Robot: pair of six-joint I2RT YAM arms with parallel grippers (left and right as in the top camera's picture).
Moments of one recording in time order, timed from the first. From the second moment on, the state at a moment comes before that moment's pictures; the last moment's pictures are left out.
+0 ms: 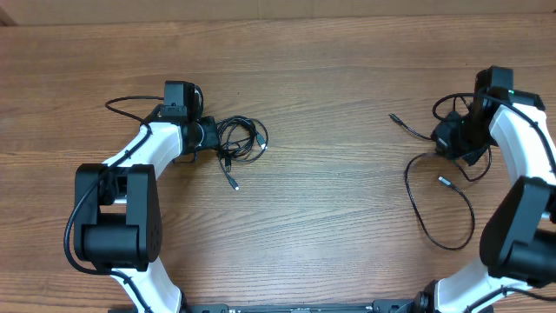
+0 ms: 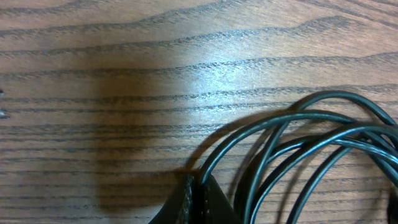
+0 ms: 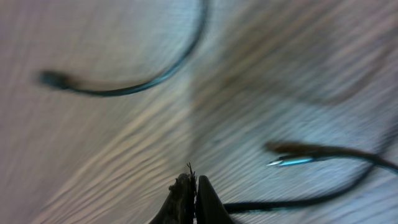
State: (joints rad) left arm -0.06 1.96 1.14 -0.39 0.09 -0.30; right arm -0.25 1.83 1.34 -0.99 -0.11 0.53
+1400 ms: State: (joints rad) left arm -0.06 2.07 1.31 -0.84 0.53 0.02; right arm 0.51 1.99 1.49 -0.83 -0.25 0.38
